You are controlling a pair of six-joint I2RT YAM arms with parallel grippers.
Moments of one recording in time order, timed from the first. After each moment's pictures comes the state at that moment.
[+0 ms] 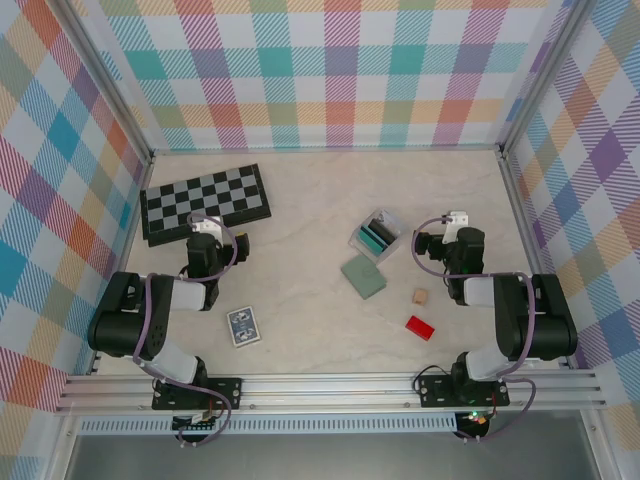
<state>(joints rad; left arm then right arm) -0.09 1.56 0.40 0.73 -0.12 -0.10 0.01 1.52 0.41 0.69 -0.09 0.05</state>
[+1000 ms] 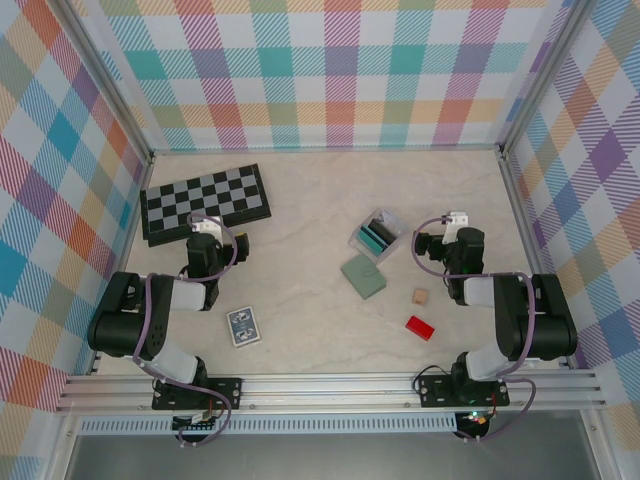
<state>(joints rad) -0.09 1.55 0.40 0.71 -0.13 -0.10 0.01 1.51 0.41 0.67 -0.09 0.05</state>
